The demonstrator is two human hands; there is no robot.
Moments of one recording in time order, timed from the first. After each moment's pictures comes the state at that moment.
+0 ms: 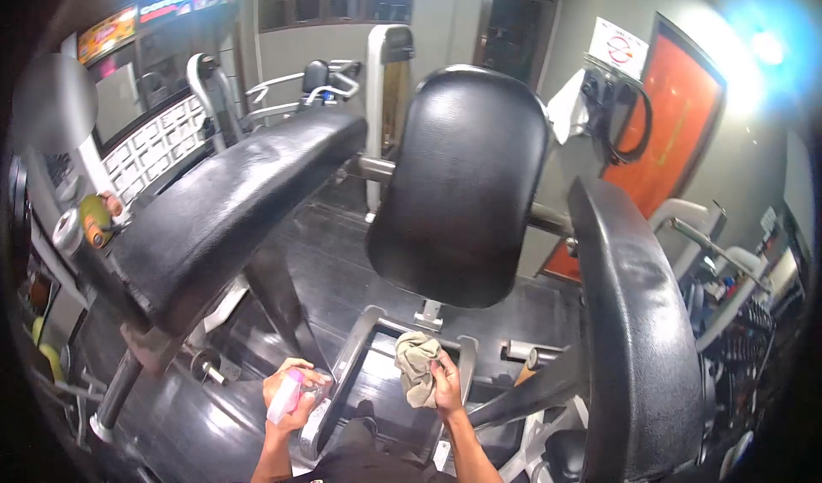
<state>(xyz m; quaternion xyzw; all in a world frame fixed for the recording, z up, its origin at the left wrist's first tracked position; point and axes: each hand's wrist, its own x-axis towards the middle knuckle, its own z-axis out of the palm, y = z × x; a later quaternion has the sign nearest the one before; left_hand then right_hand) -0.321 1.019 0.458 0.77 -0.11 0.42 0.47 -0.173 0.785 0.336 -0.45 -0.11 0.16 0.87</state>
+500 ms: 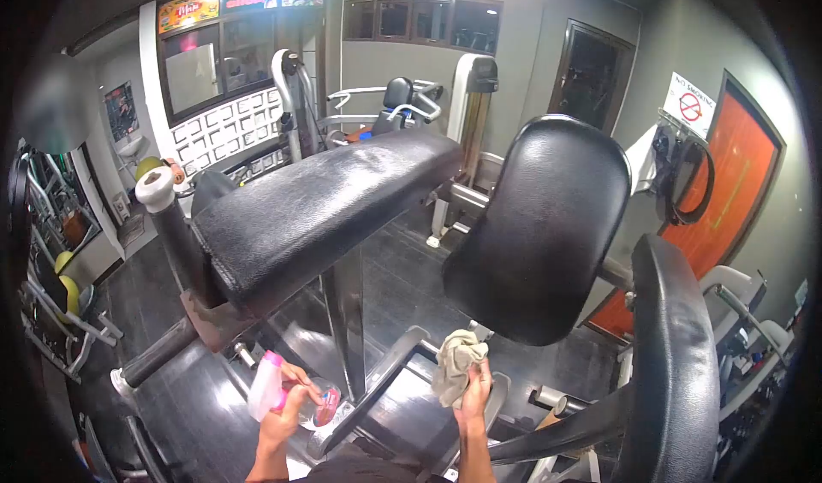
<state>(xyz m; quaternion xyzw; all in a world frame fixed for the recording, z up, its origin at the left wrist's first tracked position) -0.391 1.031 0.476 0.59 0.07 0.44 0.67 -0.160 0.849 0.377 -0.41 -0.12 0.14 0.90</state>
